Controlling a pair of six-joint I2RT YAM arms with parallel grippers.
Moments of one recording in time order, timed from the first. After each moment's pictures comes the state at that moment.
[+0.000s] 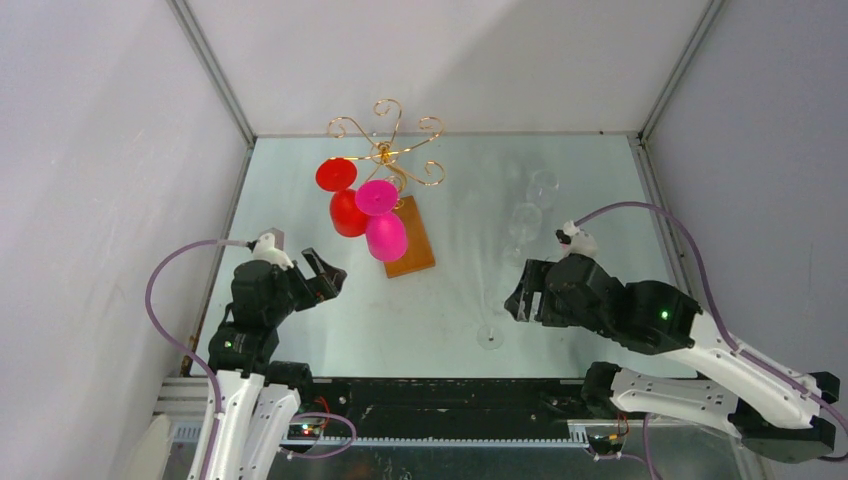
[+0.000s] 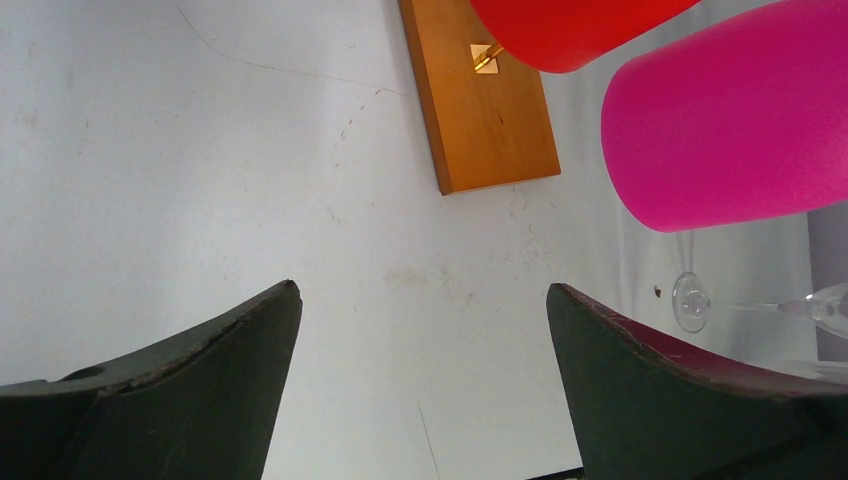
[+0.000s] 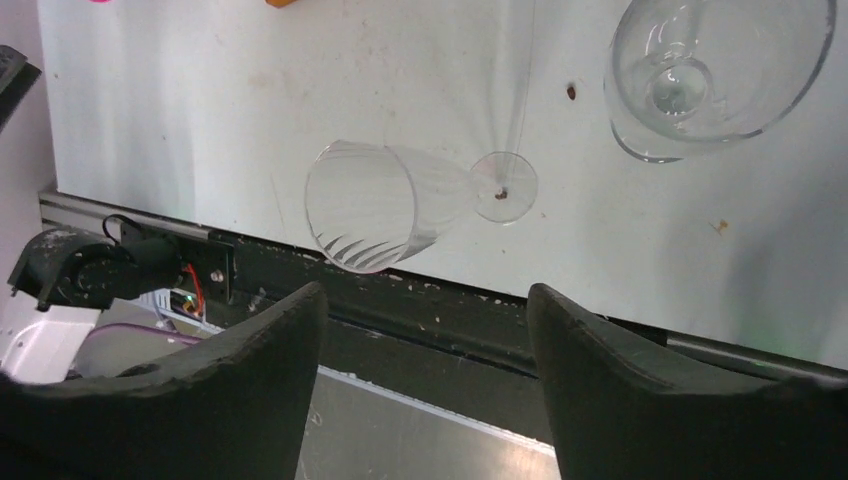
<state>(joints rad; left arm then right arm) -0.08 0.45 0.60 -0.68 0.17 -0.49 1.09 0.82 1.09 -1.11 0.37 1.02</state>
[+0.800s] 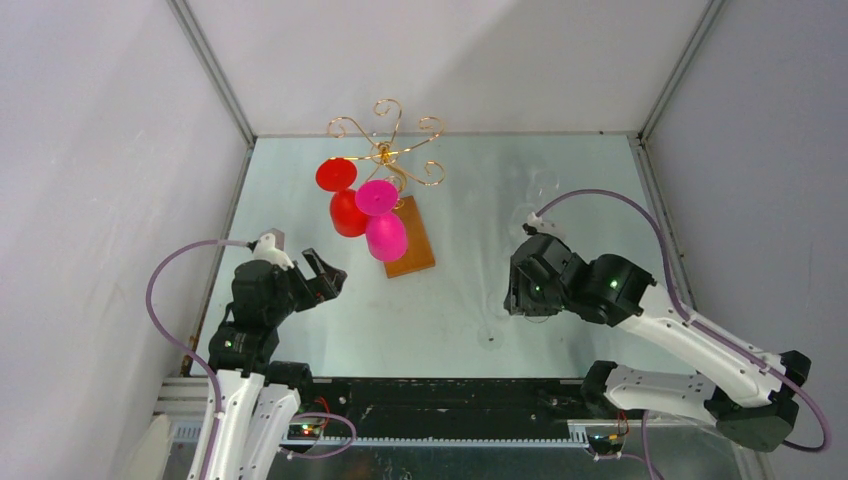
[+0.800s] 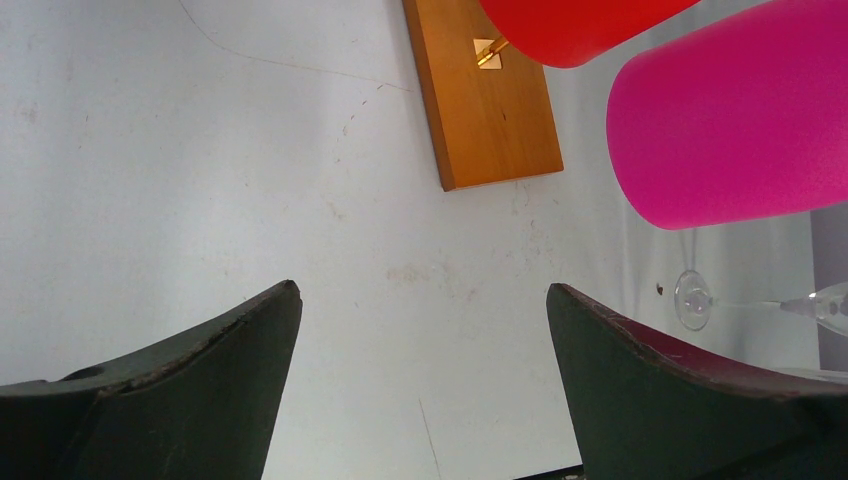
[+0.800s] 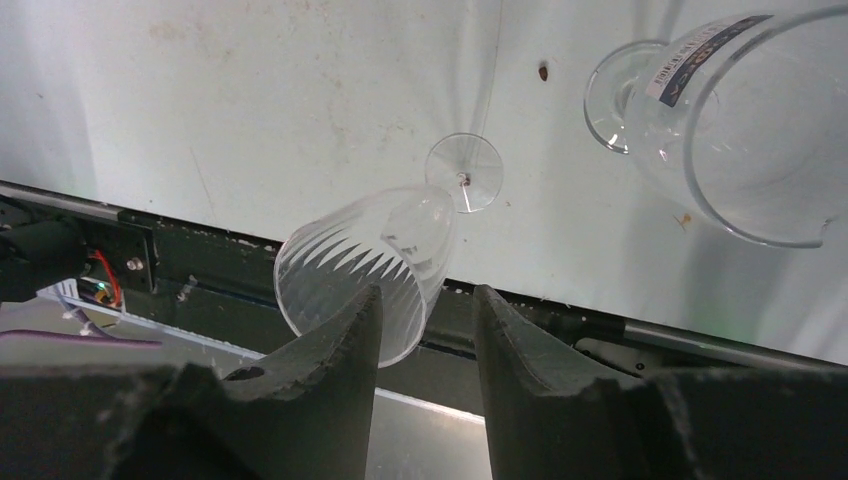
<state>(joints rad) -0.08 0.46 0.60 -0.68 0.17 -0.49 0.97 1.02 1.14 -1.12 0.23 0.88</state>
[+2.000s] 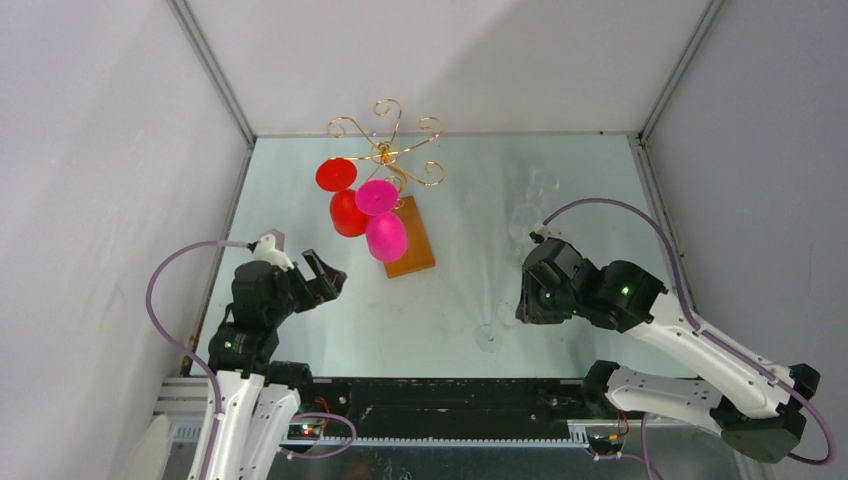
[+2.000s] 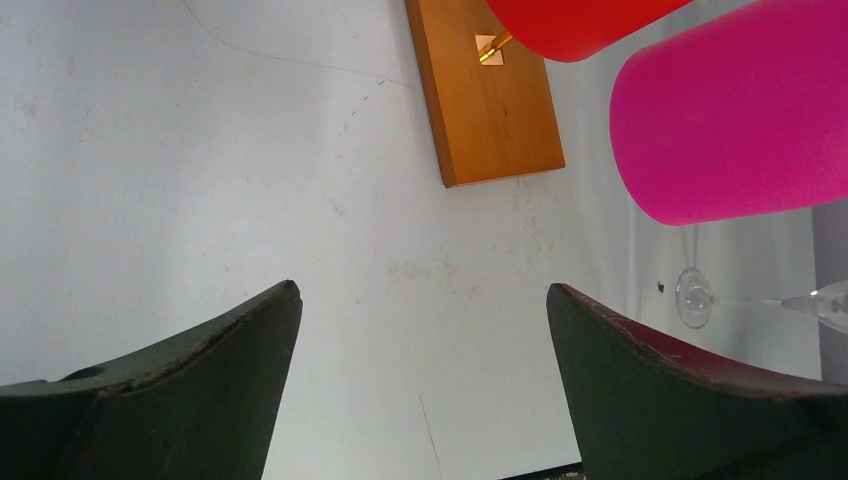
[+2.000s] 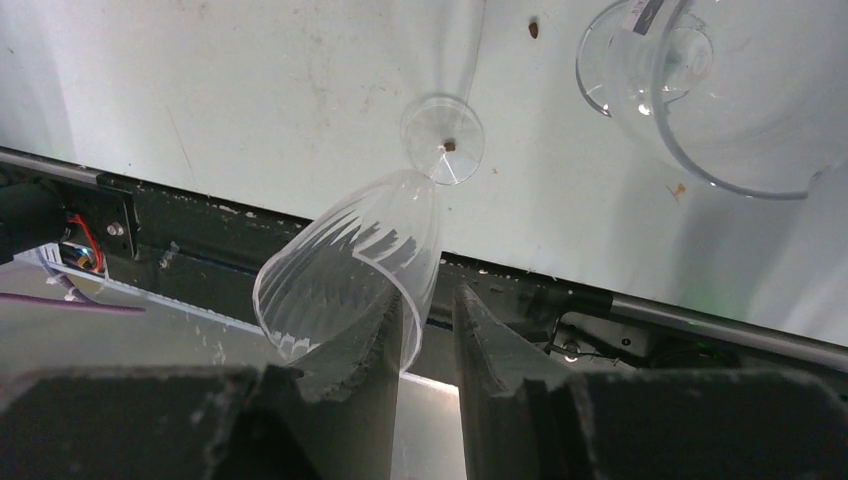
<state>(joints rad) -0.08 0.45 0.60 -0.69 0.17 -0.49 0.93 0.96 1.10 -1.16 0.16 0.84</state>
